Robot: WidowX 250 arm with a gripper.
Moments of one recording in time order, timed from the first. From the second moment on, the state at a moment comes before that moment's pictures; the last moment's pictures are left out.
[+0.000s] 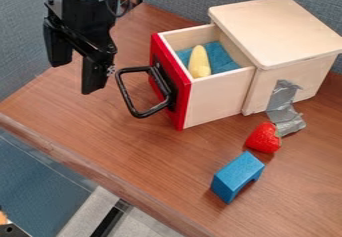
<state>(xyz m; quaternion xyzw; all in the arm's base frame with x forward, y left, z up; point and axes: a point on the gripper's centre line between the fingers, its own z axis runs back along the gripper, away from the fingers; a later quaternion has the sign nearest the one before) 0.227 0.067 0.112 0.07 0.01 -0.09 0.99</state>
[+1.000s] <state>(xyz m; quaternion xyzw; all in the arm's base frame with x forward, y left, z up) 0.227 0.094 0.073 0.04 0.08 -0.19 0.98</state>
